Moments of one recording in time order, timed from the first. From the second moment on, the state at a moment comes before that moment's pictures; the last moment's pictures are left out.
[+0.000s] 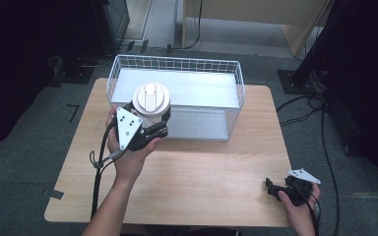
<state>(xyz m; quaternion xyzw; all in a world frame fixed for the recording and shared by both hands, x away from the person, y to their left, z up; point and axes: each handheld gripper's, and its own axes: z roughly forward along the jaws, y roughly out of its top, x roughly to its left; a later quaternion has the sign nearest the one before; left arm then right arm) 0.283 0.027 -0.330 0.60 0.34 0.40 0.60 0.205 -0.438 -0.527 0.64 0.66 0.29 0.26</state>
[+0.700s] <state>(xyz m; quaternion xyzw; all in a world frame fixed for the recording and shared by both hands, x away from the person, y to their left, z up) 0.319 0.015 -0.292 0.58 0.33 0.42 0.62 0.205 -0.439 -0.527 0.64 0.66 0.29 0.26</state>
